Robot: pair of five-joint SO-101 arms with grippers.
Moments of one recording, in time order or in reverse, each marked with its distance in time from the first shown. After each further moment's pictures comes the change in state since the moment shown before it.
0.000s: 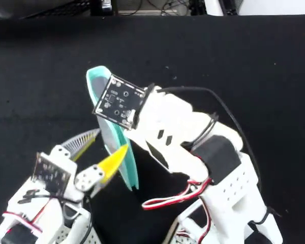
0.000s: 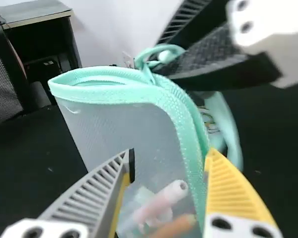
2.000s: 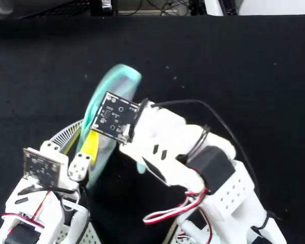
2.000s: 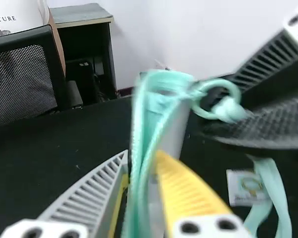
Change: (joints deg) left arm -7.5 0.0 -0.4 -1.6 -0.8; right arm -4.4 -4.7 9.3 -1.8 -3.5
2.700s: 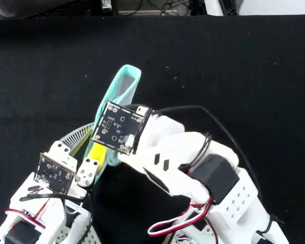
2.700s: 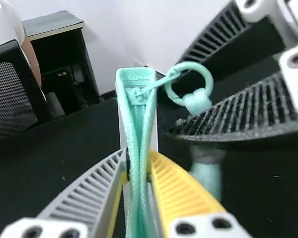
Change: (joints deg) left arm 7.6 0.0 1.7 -0.3 -3.3; right arm -3.4 -3.1 0.7 -0.2 -2.2
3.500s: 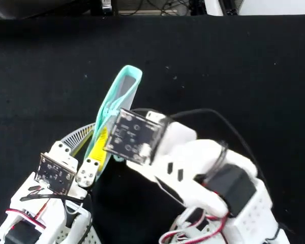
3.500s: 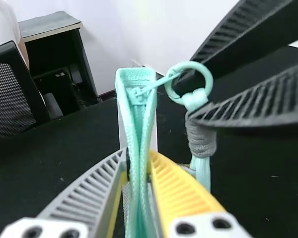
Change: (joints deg) left arm 0.4 -0.1 0.2 0.0 -0.1; right arm 0.2 -4.0 -3.3 5.6 0.0
